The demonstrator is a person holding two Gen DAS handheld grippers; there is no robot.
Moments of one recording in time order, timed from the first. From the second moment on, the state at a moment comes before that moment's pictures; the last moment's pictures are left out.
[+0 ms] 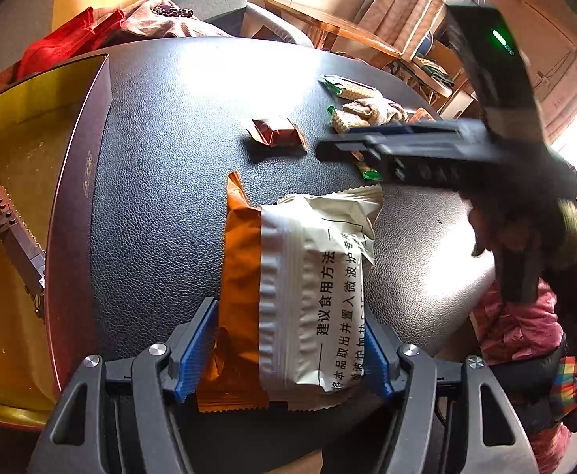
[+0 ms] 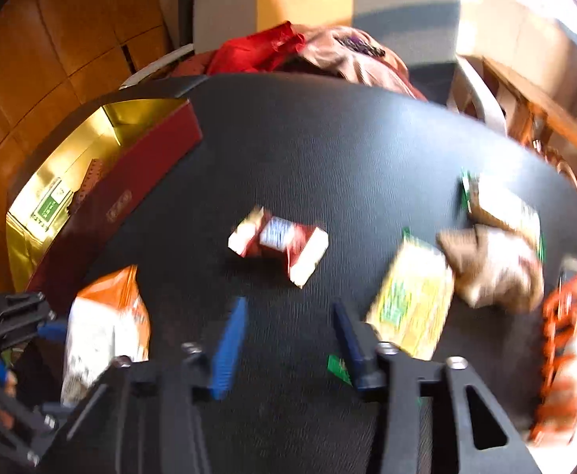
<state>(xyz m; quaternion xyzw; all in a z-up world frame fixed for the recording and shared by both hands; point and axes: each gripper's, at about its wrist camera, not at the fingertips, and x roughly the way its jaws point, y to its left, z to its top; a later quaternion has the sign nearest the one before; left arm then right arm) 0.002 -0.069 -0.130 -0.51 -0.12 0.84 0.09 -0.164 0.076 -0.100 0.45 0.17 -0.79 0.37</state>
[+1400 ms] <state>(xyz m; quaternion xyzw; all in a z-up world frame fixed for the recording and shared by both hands) -0.004 -0.067 -0.129 -0.52 -0.11 0.84 0.10 -0.191 -0.022 -0.113 0.46 0.38 -0.64 0.48</state>
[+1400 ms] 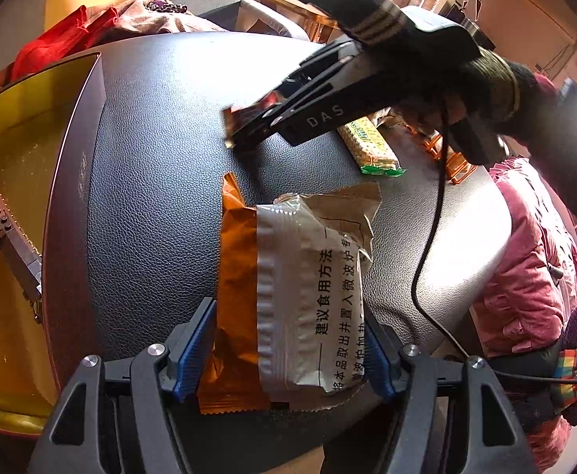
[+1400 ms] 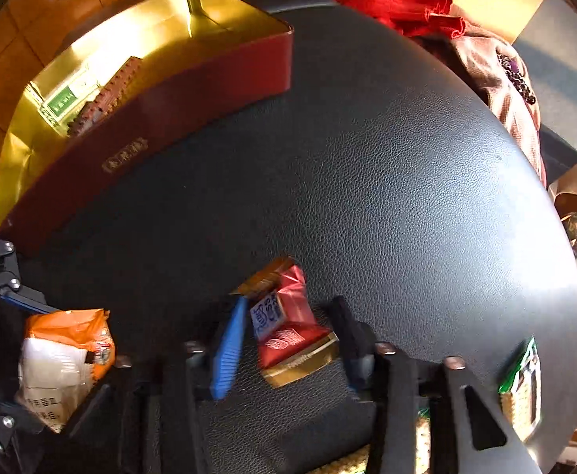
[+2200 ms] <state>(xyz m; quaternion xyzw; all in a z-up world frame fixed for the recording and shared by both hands) -0.012 -0.055 -0.106 -0.50 -0.09 0.85 0.12 -0.079 0.148 -0.099 0.43 0.14 -0.83 0.32</state>
